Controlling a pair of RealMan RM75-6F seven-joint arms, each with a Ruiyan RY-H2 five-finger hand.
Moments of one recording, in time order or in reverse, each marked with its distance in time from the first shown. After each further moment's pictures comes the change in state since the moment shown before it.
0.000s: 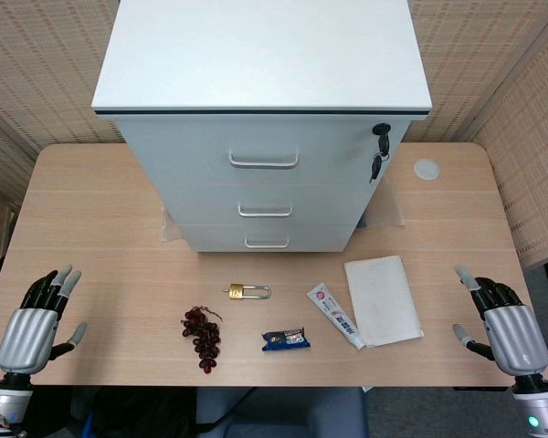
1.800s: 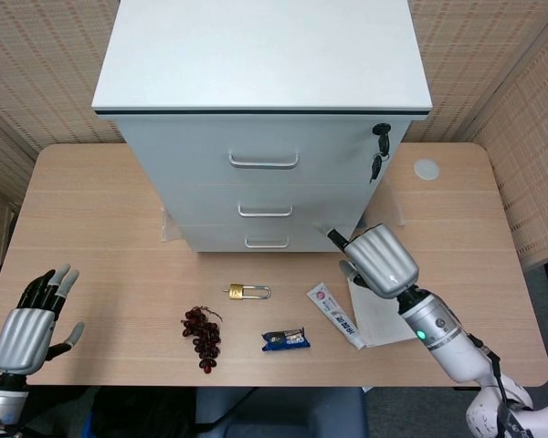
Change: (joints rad) left arm 0.000 0.022 0.005 -0.002 0.016 0.007 -0.013; right arm 0.526 0.054 0.288 -0.389 0.286 -0.501 -0.460
